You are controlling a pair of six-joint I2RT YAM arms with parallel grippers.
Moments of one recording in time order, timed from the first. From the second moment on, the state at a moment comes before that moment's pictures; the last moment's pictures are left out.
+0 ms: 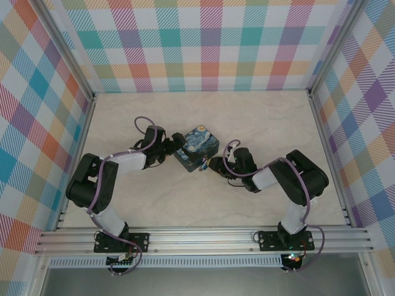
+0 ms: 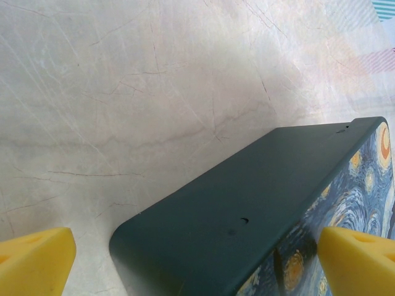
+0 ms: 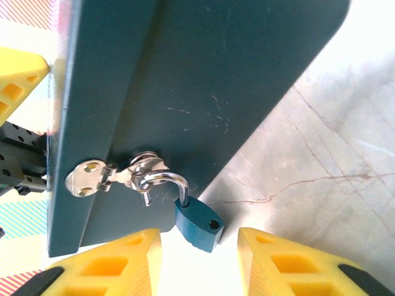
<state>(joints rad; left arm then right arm) -0.36 1.68 0.84 0.10 0.17 -0.91 0.57 1.77 0.51 0.75 -0.40 1.00</state>
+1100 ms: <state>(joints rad) -0.36 1.68 0.84 0.10 0.18 -0.92 0.62 1.81 0.58 0.70 -0.36 0.67</state>
